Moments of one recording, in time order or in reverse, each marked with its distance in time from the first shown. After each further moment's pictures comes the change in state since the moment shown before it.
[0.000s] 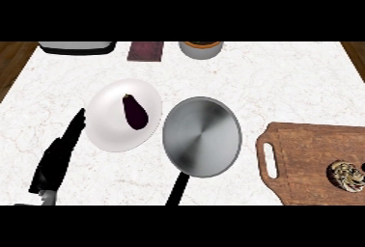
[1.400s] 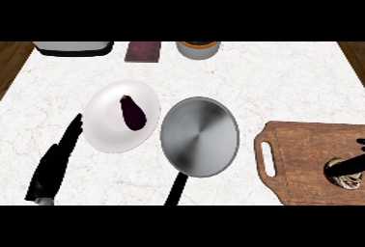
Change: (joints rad) left arm 0.056 -0.044 0.052 -0.032 -0.050 -0.042 -0.008; right arm -0.149 0.126 0.225 0.244 0.028 0.063 0.008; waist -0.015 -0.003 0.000
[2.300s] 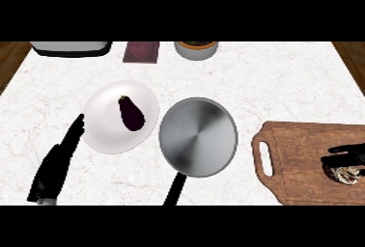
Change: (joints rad) left arm 0.011 -0.053 0.029 -0.034 -0.055 -0.033 0.036; right arm 0.001 0.140 -0.032 0.107 0.164 -0.036 -0.065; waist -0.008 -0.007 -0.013
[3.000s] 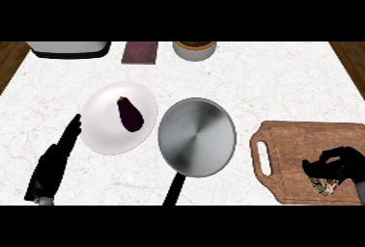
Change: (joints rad) left arm -0.004 -0.009 0.042 0.032 -0.004 -0.030 -0.023; right arm 0.099 0.017 0.105 -0.237 0.218 -0.012 -0.101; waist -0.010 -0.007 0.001
